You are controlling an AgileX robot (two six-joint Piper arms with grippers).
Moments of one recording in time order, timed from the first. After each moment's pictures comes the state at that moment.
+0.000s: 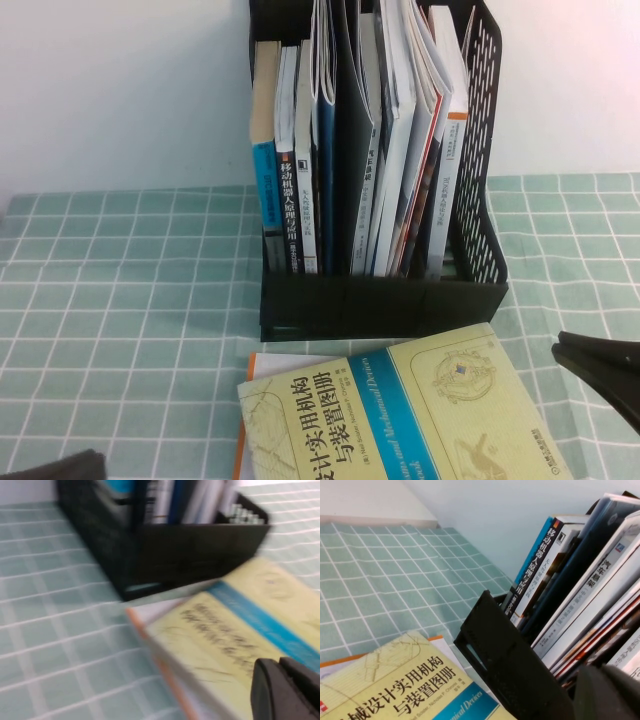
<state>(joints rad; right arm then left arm) 0.78 0.73 -0.41 0.20 0.01 -0.58 -0.53 0.30 -0.32 -0.20 0.51 -0.09</state>
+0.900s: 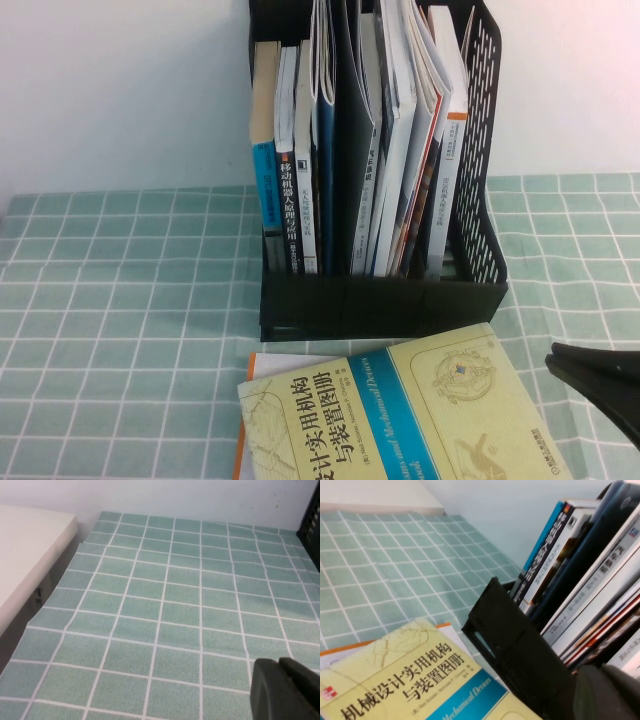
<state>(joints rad) 0.78 0.74 -0.41 0.20 0.03 -0.57 0.07 -0.01 0.02 -0.09 0.38 -0.08</state>
